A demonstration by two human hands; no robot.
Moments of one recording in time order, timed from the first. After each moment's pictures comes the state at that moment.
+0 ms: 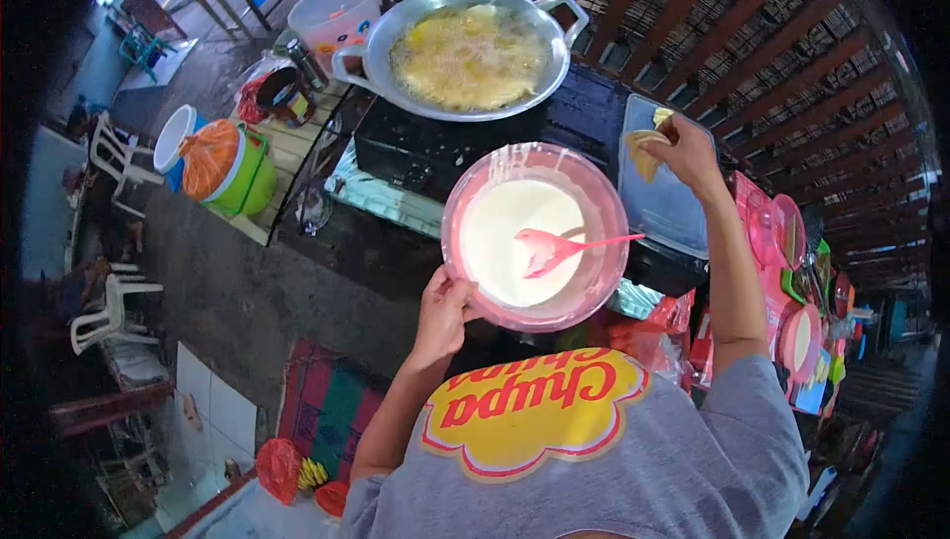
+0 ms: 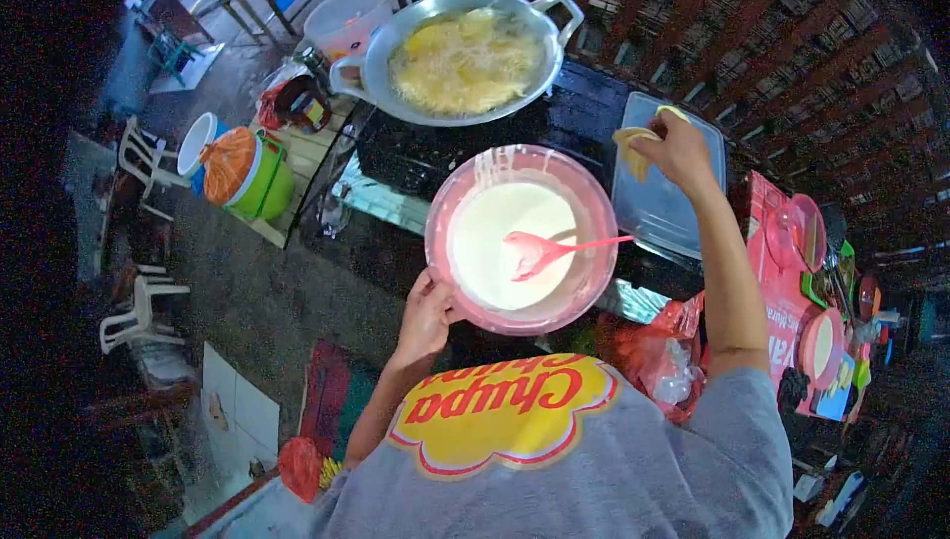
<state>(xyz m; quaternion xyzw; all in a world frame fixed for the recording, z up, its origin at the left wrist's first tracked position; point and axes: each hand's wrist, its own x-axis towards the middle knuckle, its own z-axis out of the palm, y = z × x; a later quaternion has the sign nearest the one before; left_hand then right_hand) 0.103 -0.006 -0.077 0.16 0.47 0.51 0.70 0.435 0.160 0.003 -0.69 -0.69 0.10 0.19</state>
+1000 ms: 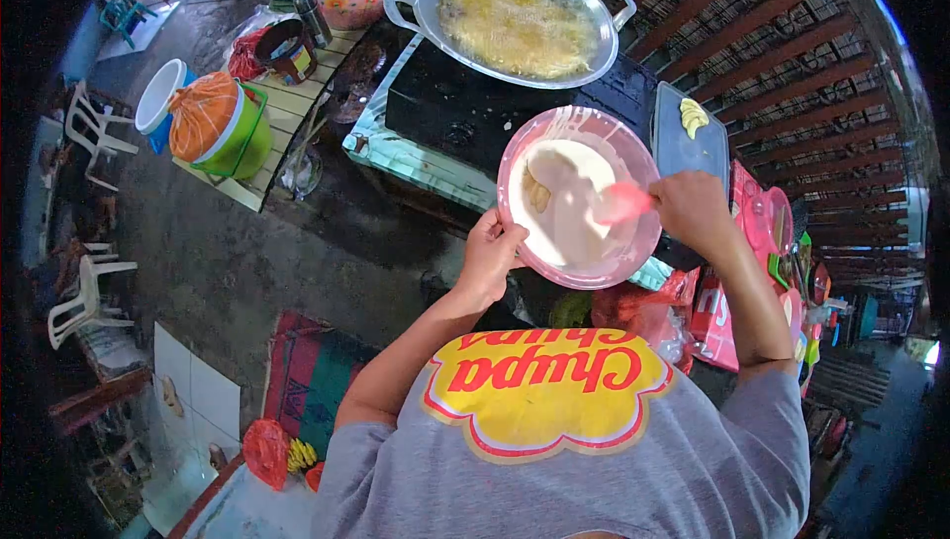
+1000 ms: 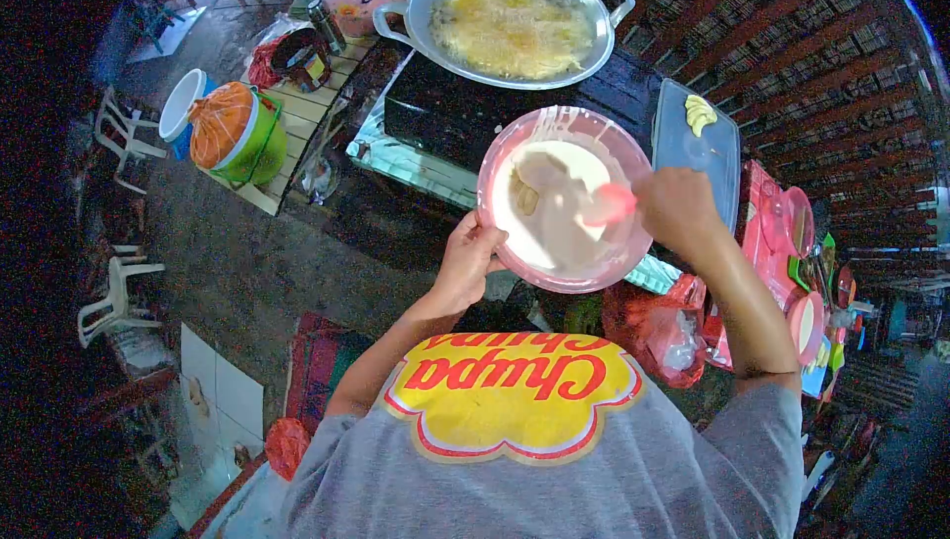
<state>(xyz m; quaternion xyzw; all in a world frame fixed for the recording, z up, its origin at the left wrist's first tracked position) 0.080 0.022 -0.079 0.19 0.44 0.45 0.76 0.293 0.066 0.055 -0.57 -0.80 -0.04 -0.17</state>
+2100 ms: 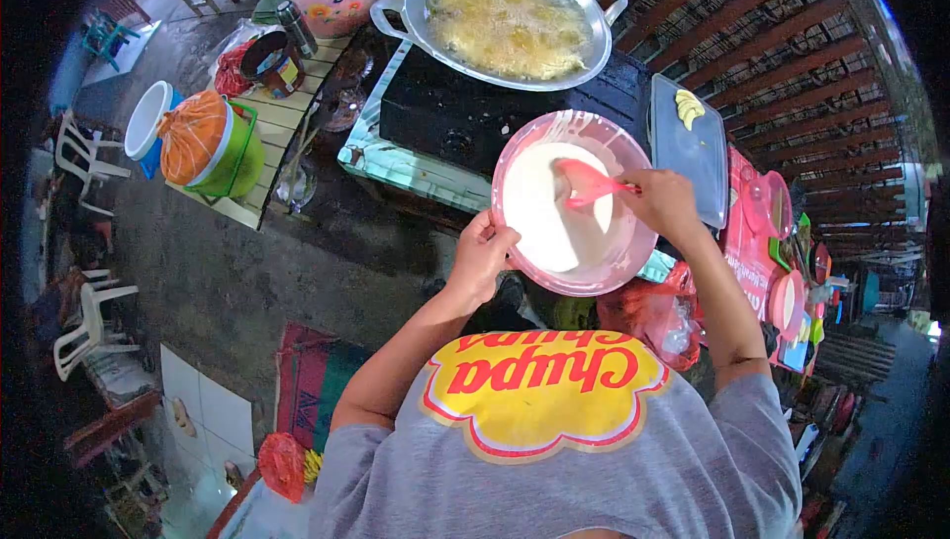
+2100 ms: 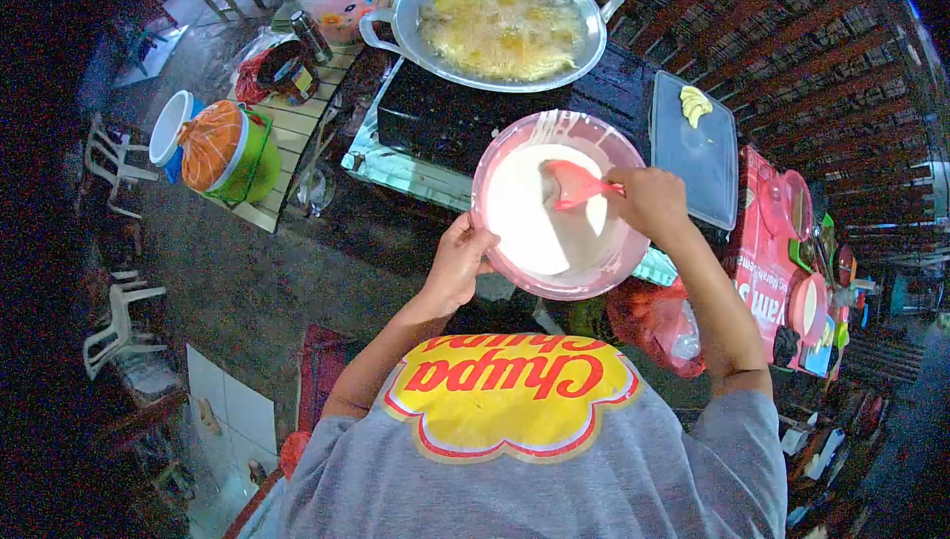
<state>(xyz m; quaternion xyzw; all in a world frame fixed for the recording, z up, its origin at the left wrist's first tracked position) 0.059 0.035 -0.080 0.21 0.43 0.42 0.77 0.282 0.077 0.018 -0.67 -0.74 0.05 -0.08</state>
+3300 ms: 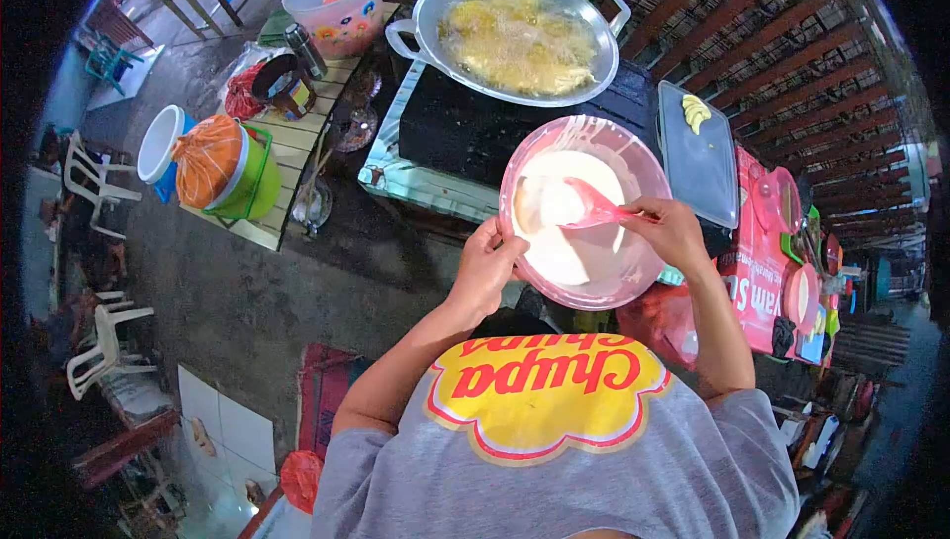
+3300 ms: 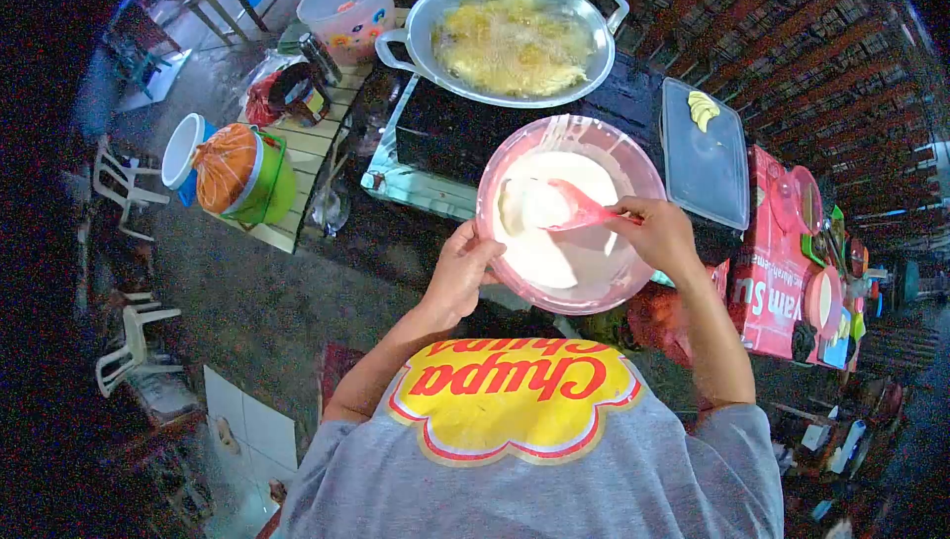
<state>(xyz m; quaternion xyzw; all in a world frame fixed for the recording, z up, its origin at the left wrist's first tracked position) 0.028 0.043 -0.050 0.26 0.44 0.39 0.77 0.261 0.045 0.016 -0.72 -0.65 0.23 0.10</state>
